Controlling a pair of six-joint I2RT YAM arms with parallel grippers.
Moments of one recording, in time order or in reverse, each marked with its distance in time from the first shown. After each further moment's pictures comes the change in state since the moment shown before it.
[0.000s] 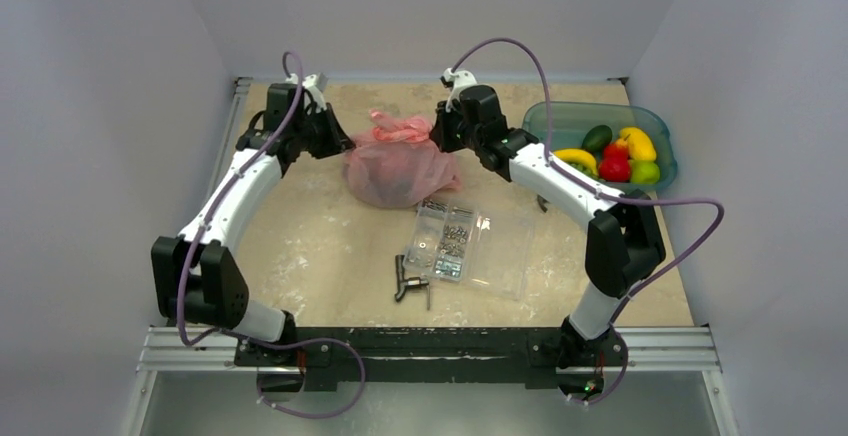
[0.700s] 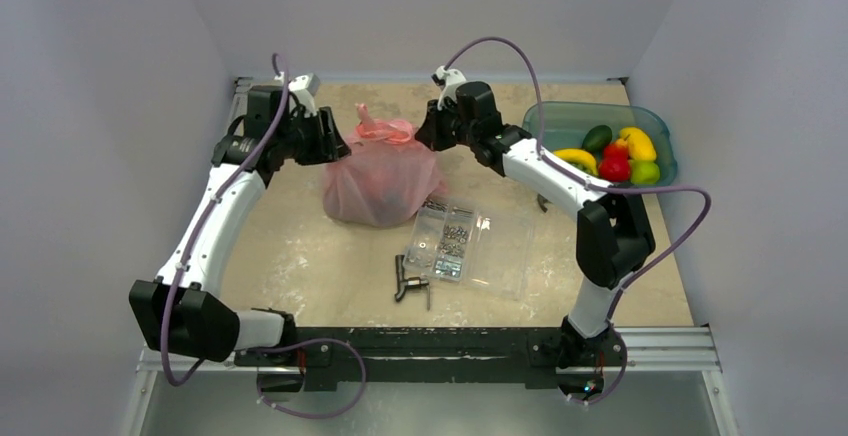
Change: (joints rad) left arm 0.050 -0.209 -0.008 -0.233 -0.016 0.105; right arm -0.007 0.053 0.034 0.060 -0.178 0.024
